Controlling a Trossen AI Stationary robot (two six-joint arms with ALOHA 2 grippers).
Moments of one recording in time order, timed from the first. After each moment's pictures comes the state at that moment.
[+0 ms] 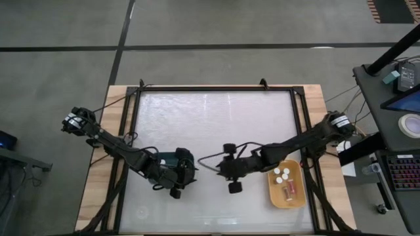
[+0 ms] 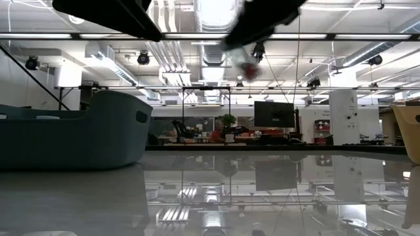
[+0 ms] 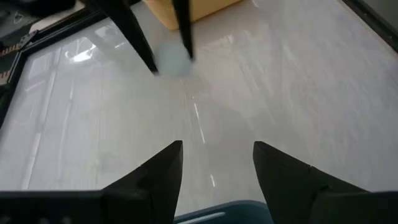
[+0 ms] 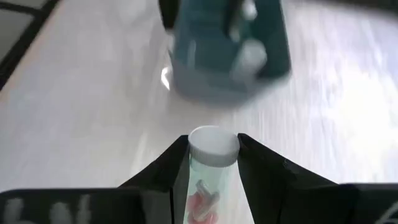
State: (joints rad) left arm -0.53 1.41 0.94 -0.23 -0.45 0.01; right arm 0.35 1.69 1.21 -0.23 0.24 0.03
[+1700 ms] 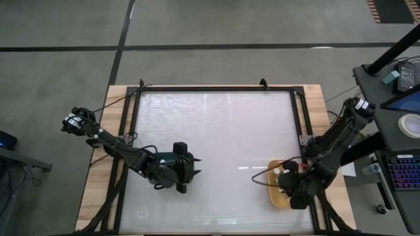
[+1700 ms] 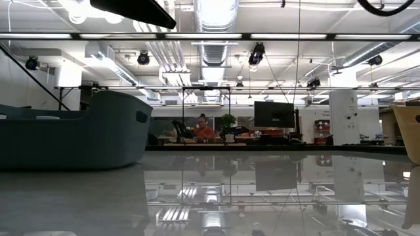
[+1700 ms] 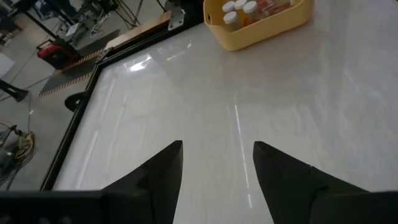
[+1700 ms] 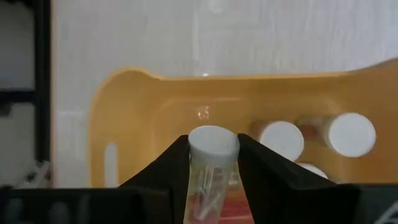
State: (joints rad) left arm -0.52 1.40 0.96 -0.16 -0.67 0.03; right arm 0.93 1.23 0.81 -0.80 0.16 0.91
